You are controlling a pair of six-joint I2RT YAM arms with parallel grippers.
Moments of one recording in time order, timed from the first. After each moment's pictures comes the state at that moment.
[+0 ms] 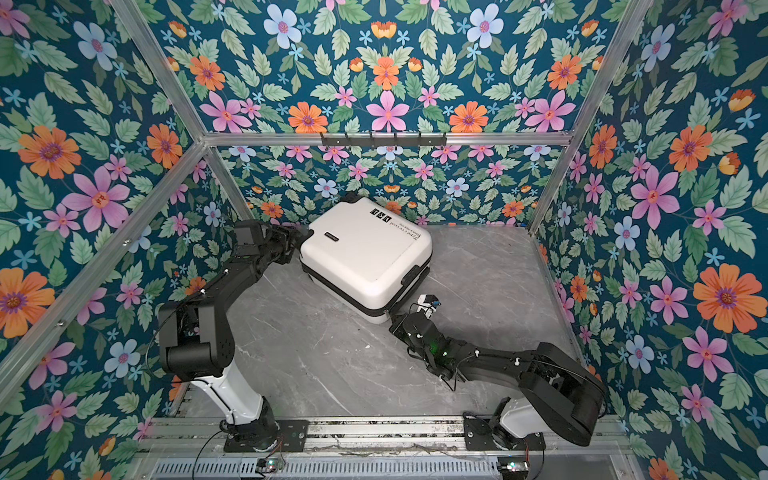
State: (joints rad) left arm 0.06 1.78 1.30 0.01 0.33 -1.30; right arm 0.87 1.38 0.55 0.37 0.21 1.24
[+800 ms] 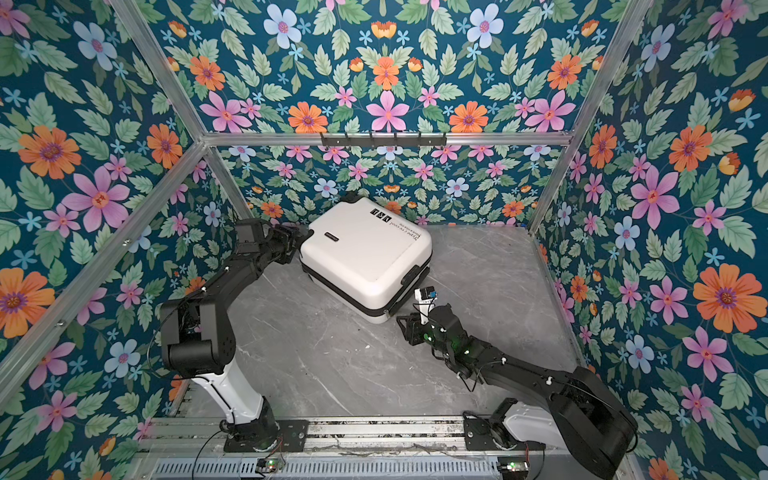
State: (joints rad) left arm 0.05 1.79 1.32 -0.04 0.35 -1.25; right arm 0.74 1.21 0.48 0.30 -0.05 0.49
